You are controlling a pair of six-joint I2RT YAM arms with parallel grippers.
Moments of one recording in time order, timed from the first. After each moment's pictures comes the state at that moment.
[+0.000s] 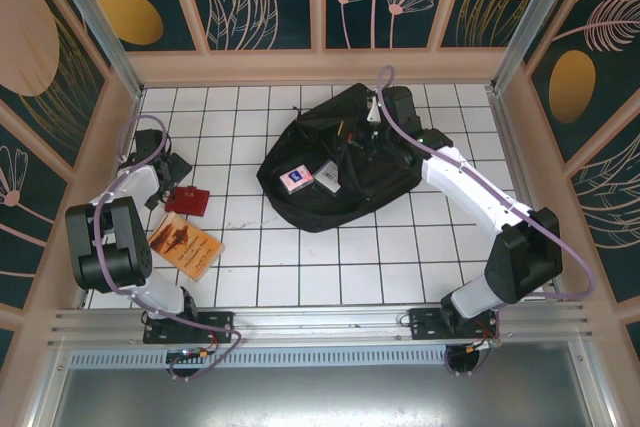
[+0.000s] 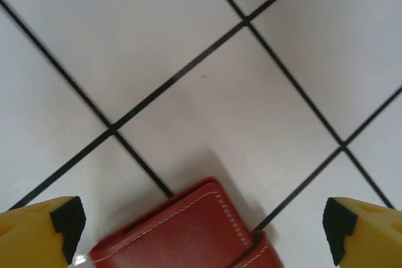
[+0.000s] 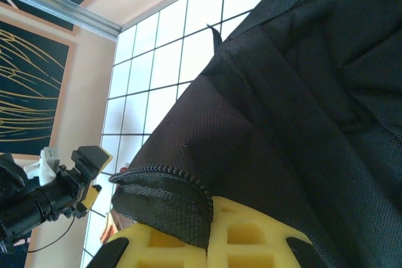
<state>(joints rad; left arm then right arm) 0.19 1.60 0.93 -0.39 -0.13 -0.70 0.52 1.50 1.27 -0.34 -0.27 0.75</state>
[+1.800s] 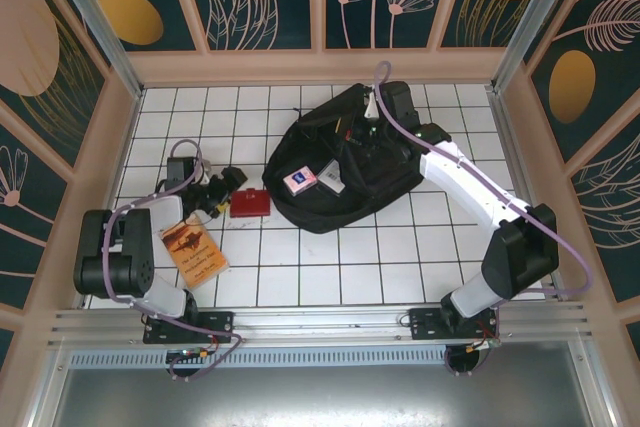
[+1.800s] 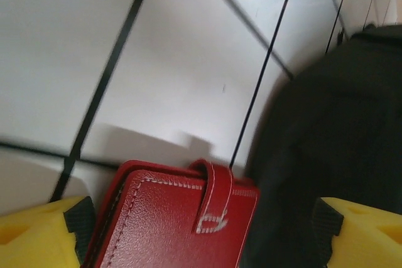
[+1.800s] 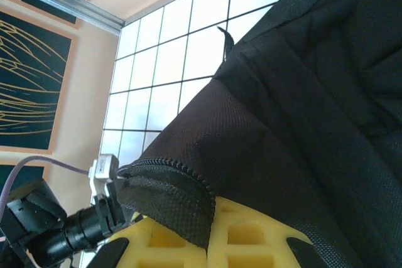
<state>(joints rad) 0.01 1.52 0.60 0.01 0.58 -0.81 0.52 1.54 1.33 -0.38 -0.29 0.73</state>
